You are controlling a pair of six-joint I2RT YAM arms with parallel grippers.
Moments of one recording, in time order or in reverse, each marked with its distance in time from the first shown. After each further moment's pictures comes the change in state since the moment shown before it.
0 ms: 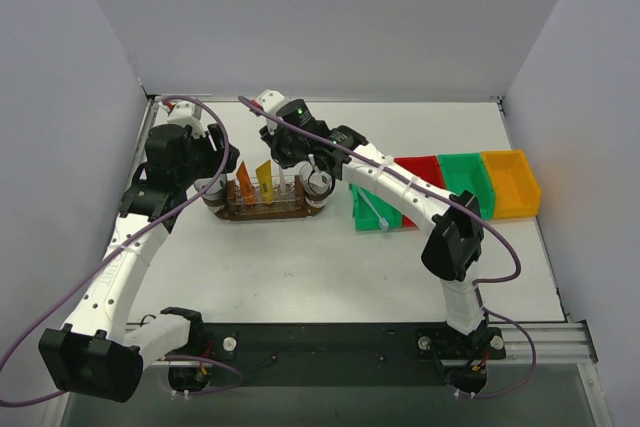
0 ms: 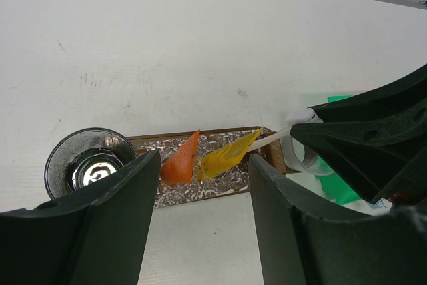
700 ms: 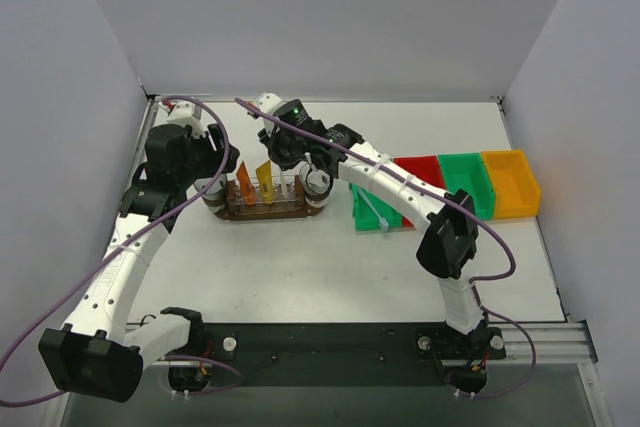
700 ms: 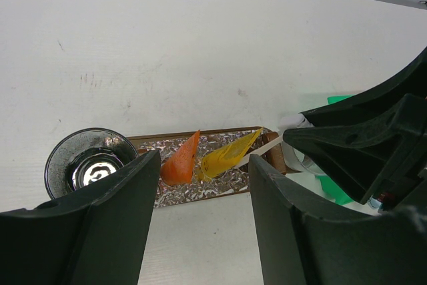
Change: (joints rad) left arm 0.000 0.000 0.000 0.000 0.000 0.000; right arm 0.000 0.040 0.050 -0.062 -0.018 -0.015
